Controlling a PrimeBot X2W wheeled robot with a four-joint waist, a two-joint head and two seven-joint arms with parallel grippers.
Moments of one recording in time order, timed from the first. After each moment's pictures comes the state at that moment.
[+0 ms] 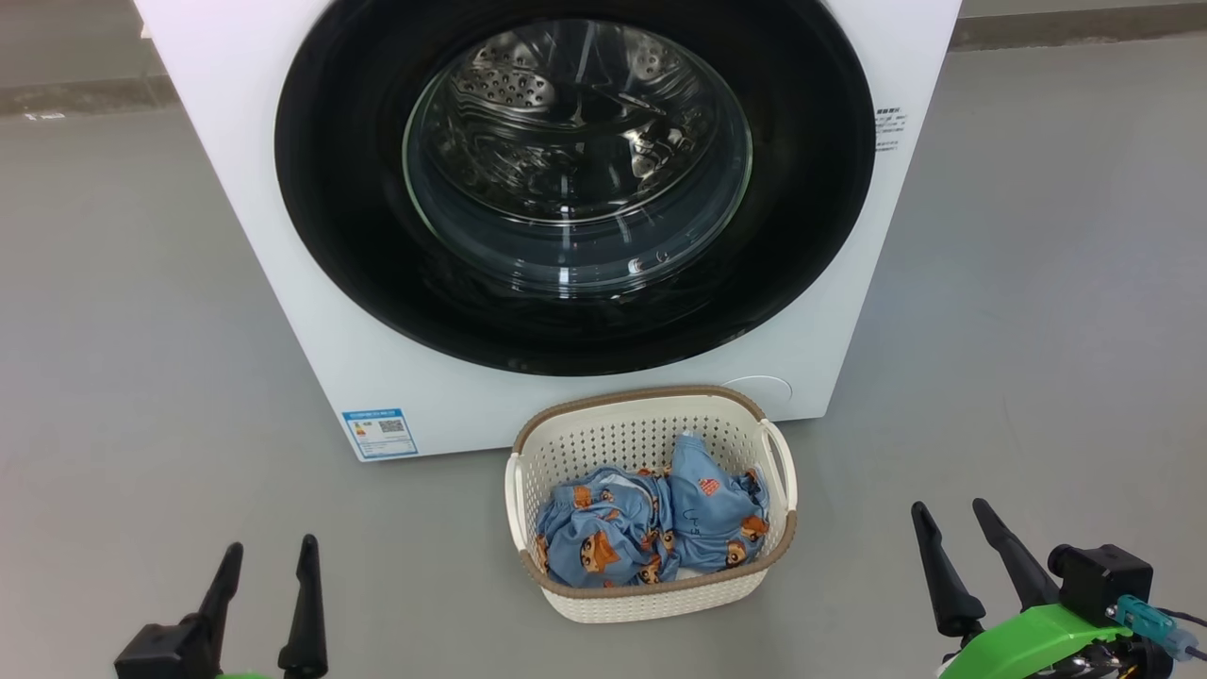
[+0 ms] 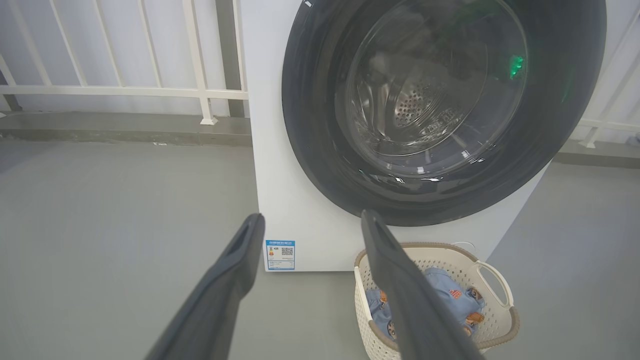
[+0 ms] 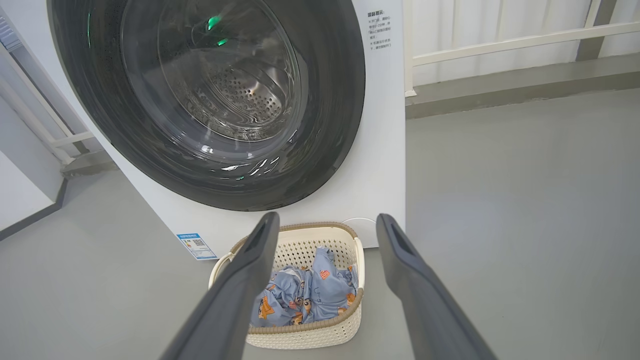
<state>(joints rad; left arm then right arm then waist) 0.00 0.07 -0.01 0.23 -0.24 -0.13 -0.25 -0.08 -0.17 0.05 0.38 0.38 0.12 -0.25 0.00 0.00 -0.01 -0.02</state>
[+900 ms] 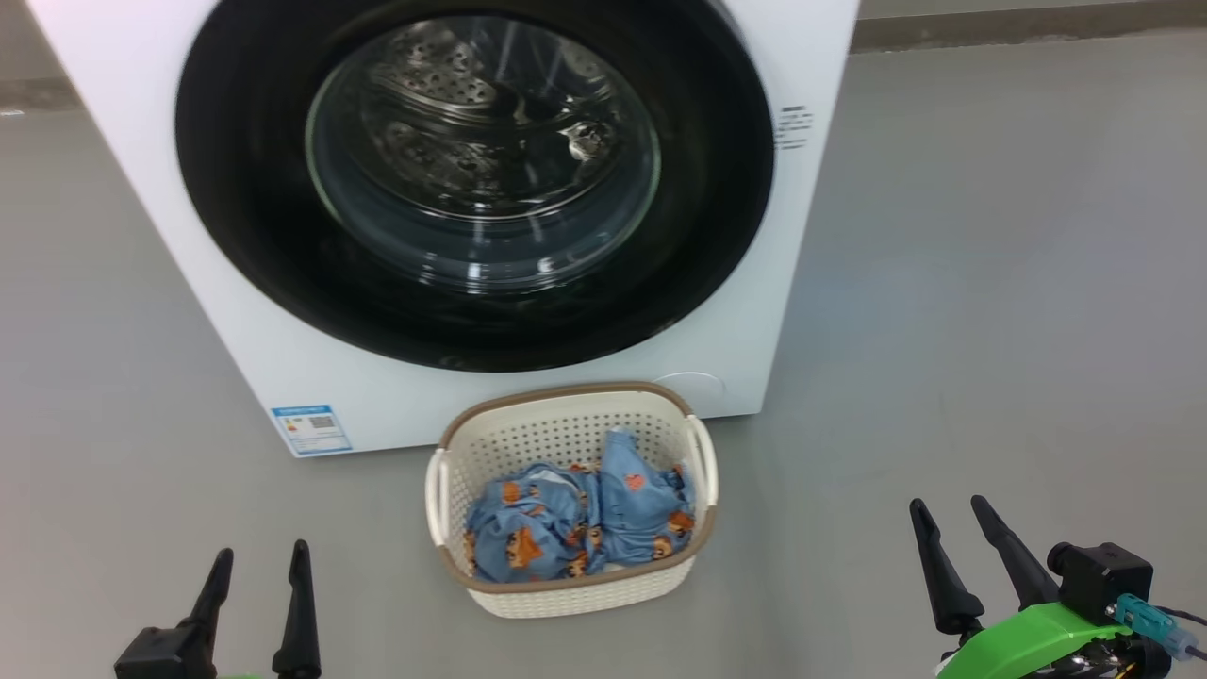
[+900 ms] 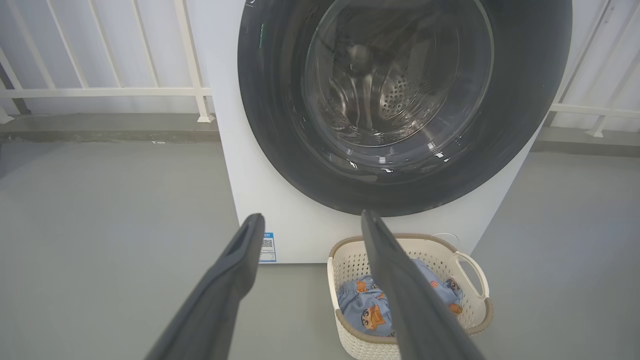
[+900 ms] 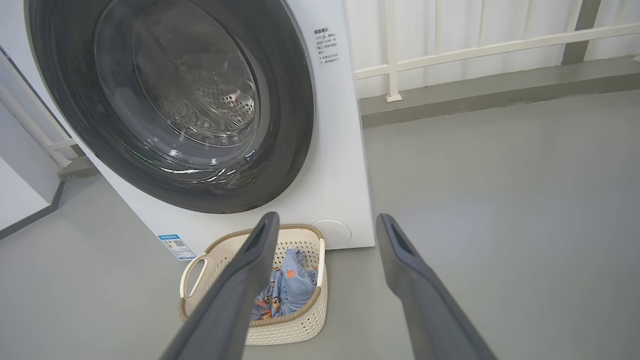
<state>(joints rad) 0.00 0.05 0.03 0.25 -0.18 -0.13 -0.25 -0.08 -0.16 0.05 0.37 0.38 0.12 -0.25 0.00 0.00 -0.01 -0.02</state>
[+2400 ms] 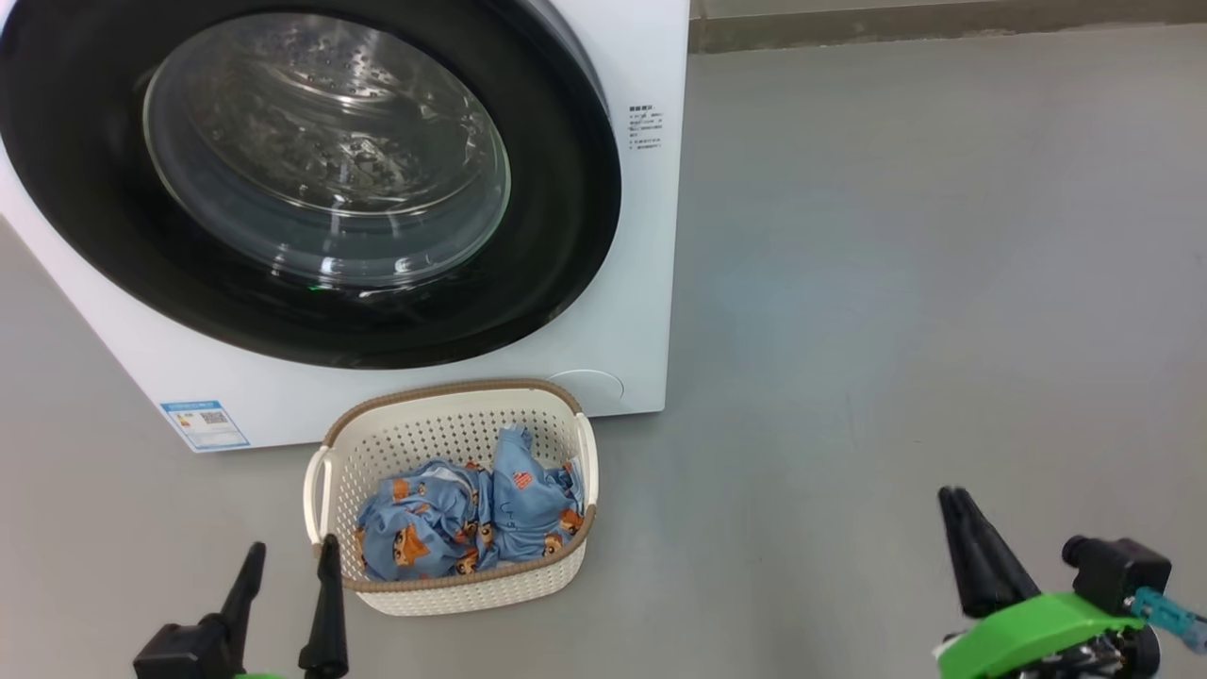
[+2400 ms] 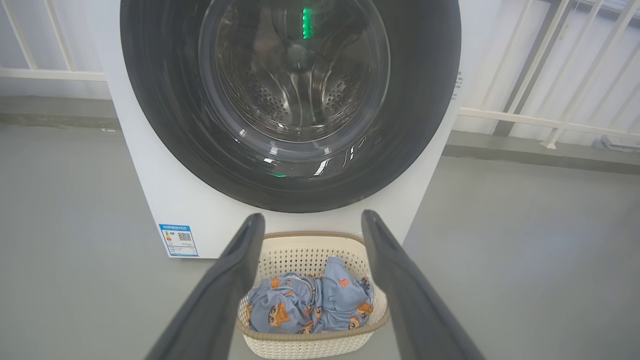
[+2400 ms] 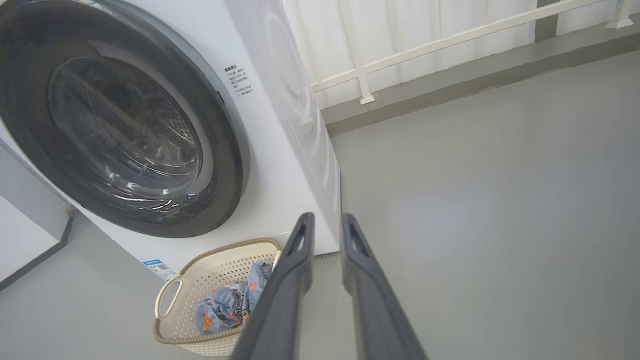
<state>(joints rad) 0.00 0.04 -0.02 0.23 -0.25 -0.13 -0.26 -0.09 -0.15 0.05 0.38 0.50 0.12 -0.25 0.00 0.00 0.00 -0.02</state>
